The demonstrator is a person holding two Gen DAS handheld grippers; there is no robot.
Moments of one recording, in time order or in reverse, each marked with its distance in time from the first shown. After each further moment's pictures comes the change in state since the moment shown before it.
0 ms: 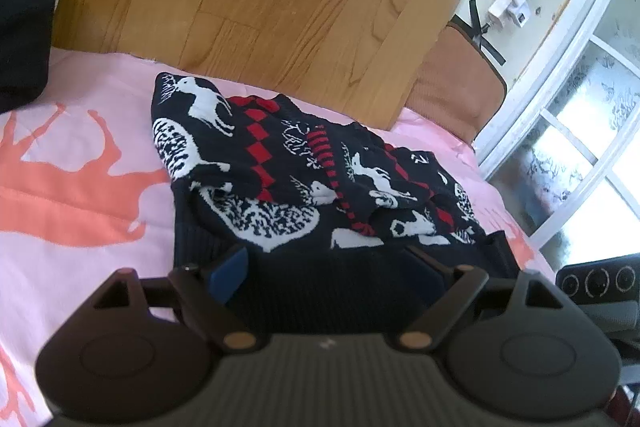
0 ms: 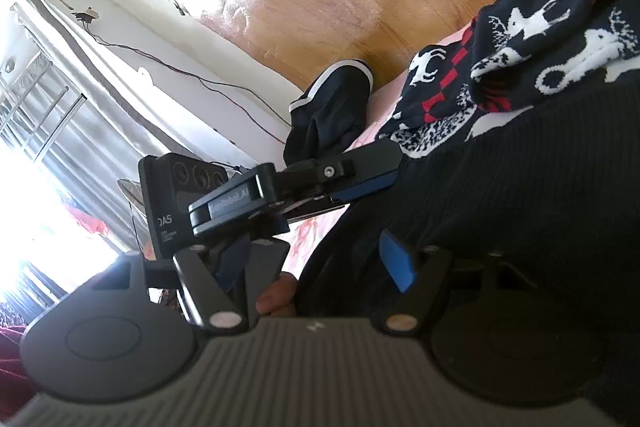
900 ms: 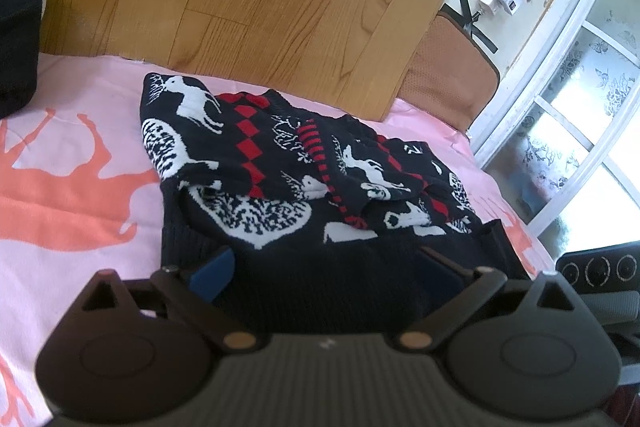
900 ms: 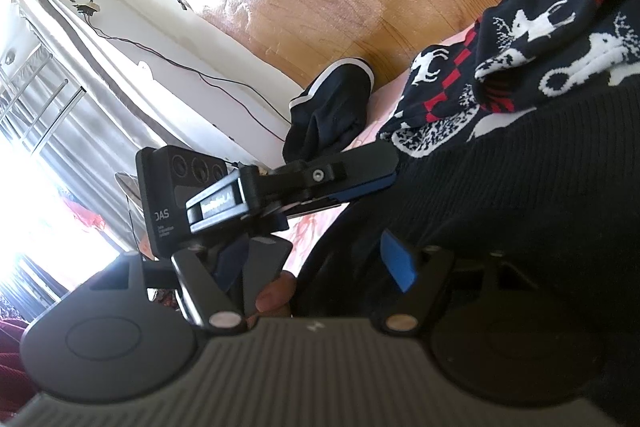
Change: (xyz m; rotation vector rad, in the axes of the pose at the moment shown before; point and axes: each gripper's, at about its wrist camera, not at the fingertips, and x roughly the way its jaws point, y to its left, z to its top) left arm 0.003 -0.006 0.000 0.042 0.020 0.000; right arm 0.002 0.001 0.000 -0.019 0.009 -0.003
